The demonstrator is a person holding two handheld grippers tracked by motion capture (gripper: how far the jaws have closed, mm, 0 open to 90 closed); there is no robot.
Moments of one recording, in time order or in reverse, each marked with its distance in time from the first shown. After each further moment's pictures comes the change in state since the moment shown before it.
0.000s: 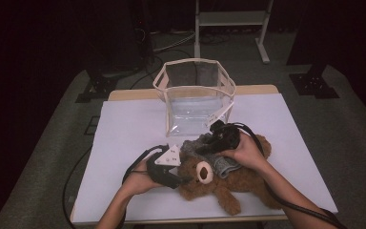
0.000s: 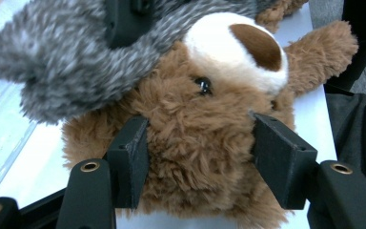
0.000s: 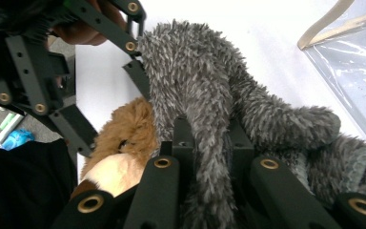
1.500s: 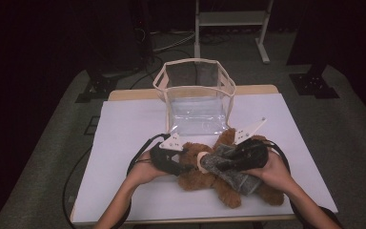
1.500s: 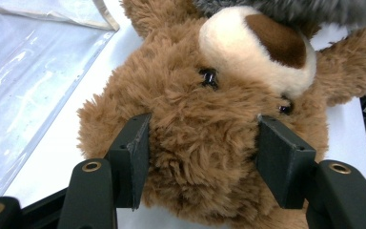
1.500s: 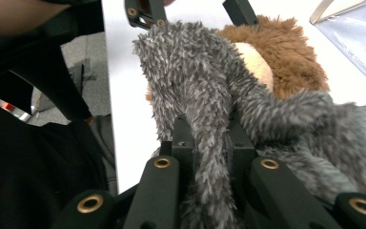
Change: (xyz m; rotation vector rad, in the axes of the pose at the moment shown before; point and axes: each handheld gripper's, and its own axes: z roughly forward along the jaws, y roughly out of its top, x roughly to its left) left arm 0.032 0.006 0.013 0.019 0.015 -0.116; right arm 0.035 -0.062 -0.041 -0.076 -0.006 -0.019
